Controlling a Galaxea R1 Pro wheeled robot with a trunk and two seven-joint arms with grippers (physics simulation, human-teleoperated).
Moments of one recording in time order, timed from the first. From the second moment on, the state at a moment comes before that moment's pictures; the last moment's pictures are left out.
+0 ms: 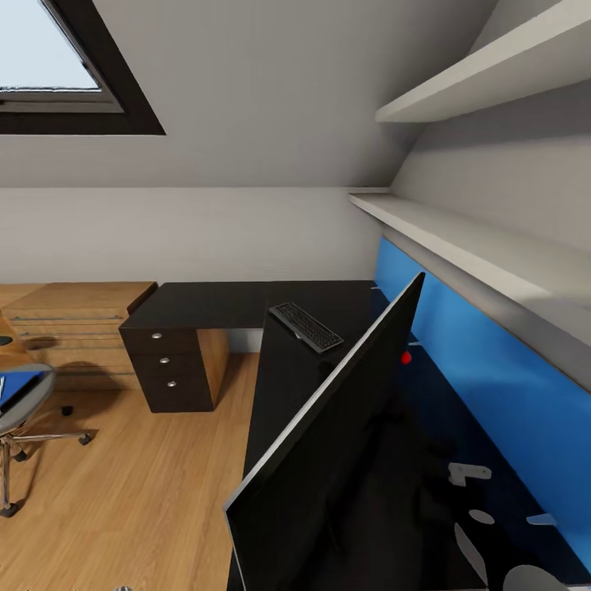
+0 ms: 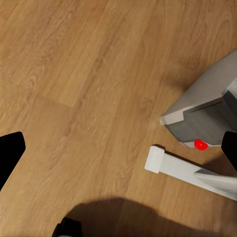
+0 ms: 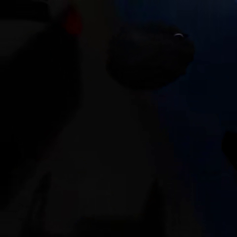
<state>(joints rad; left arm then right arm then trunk) 0.00 0.23 -0.05 -0.73 0.66 -0.01 -0.13 -0.55 -0.16 -0.12 -0.34 0.01 -0.16 -0.08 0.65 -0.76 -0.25</state>
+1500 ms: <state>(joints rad) 0.00 0.23 -0.05 -0.72 0.66 -0.01 -0.12 -0.55 -0.16 -0.12 -0.33 0.01 -0.16 -0.08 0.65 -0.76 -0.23</state>
